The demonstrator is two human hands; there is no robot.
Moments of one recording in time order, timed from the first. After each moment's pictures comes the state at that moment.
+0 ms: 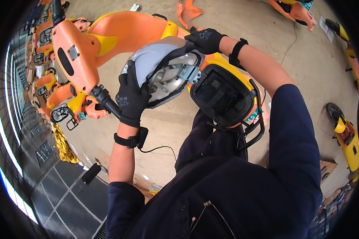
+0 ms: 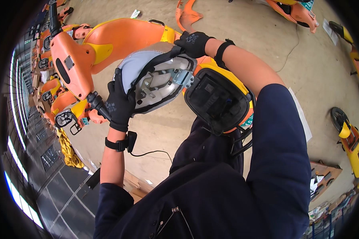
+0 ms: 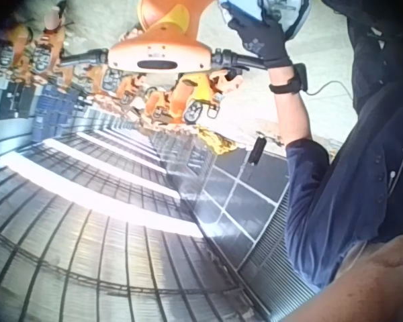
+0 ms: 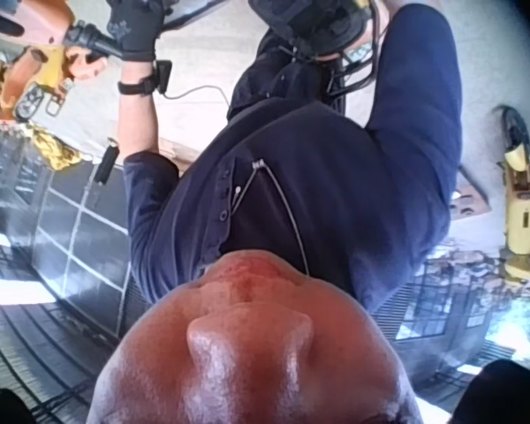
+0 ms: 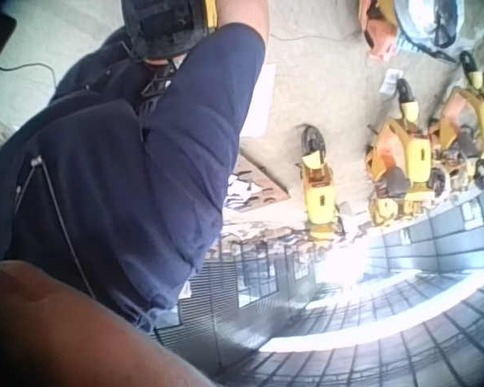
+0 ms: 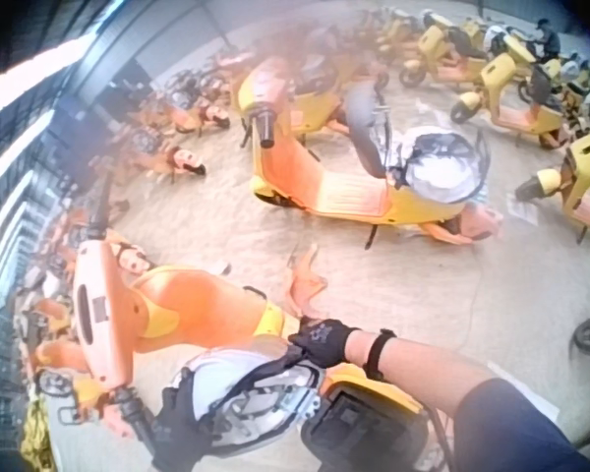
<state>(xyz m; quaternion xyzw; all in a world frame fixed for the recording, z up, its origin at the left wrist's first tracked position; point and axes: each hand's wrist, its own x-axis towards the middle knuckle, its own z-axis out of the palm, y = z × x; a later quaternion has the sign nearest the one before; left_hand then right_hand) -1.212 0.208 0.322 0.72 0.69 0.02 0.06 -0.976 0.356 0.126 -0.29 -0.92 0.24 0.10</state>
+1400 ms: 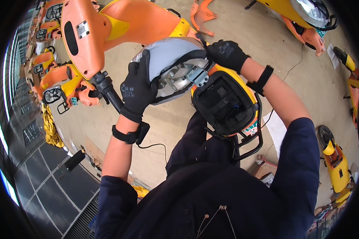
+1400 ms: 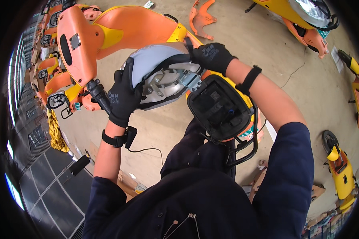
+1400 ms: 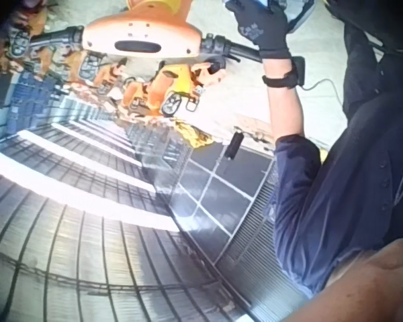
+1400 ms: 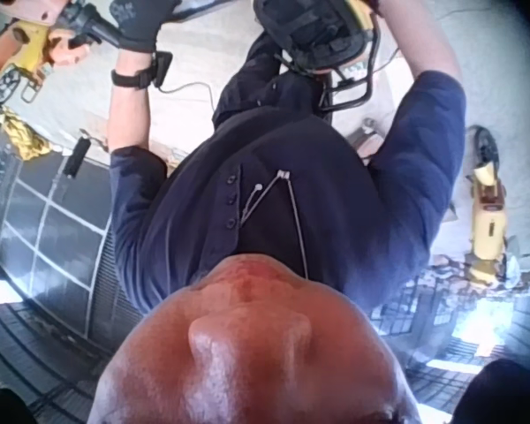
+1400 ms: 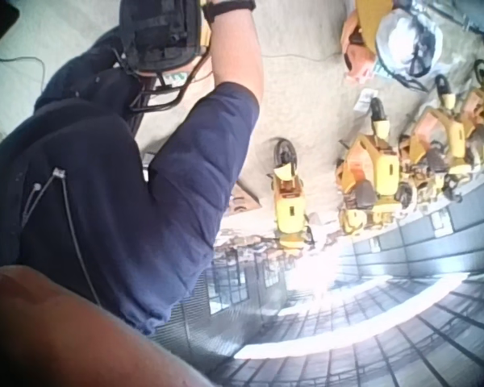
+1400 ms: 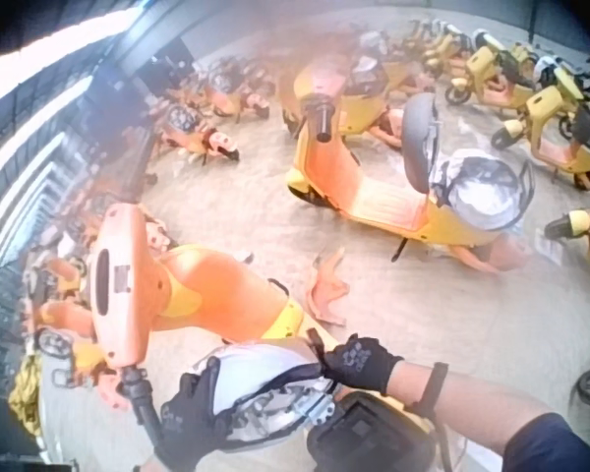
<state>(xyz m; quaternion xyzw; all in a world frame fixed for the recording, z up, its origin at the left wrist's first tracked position) -1.217 0.214 0.325 0.71 0.70 0.01 0.07 -0.980 0.334 0.177 -0.31 -0.91 0.27 0.04</state>
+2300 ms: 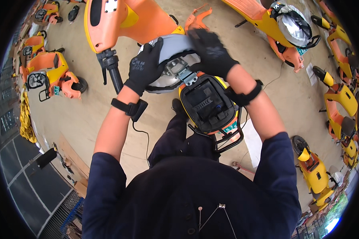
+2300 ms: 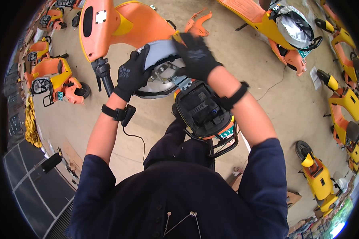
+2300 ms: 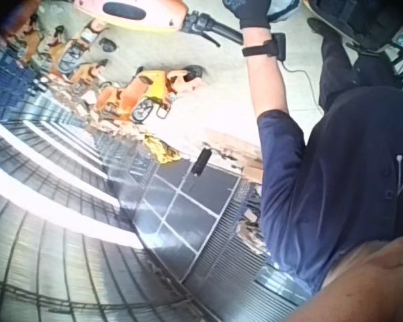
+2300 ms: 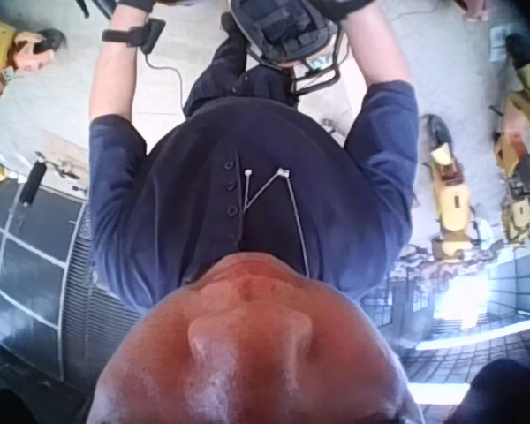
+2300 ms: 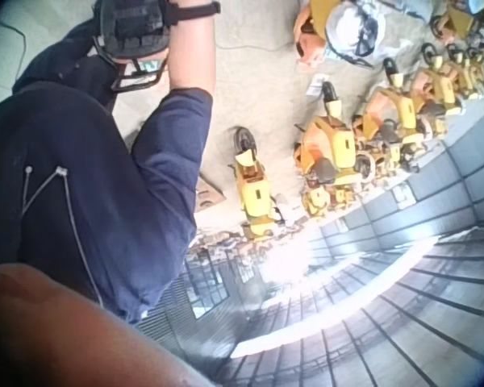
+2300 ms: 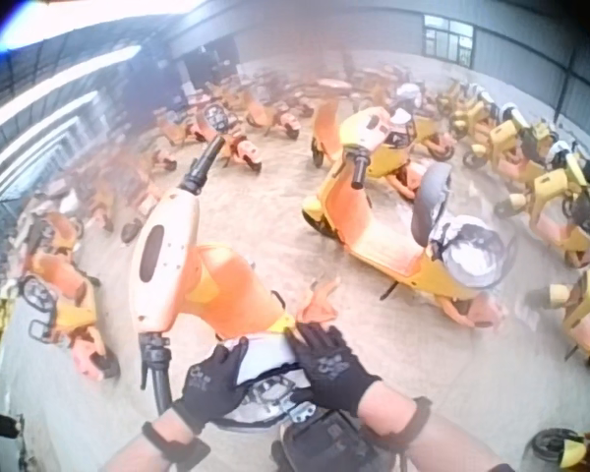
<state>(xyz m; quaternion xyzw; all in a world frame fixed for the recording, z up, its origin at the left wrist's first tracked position) -1.230 0.209 0.320 0.73 0.68 0.06 0.08 -1.010 0.301 0.286 -0.28 -0.92 0.19 0.20</state>
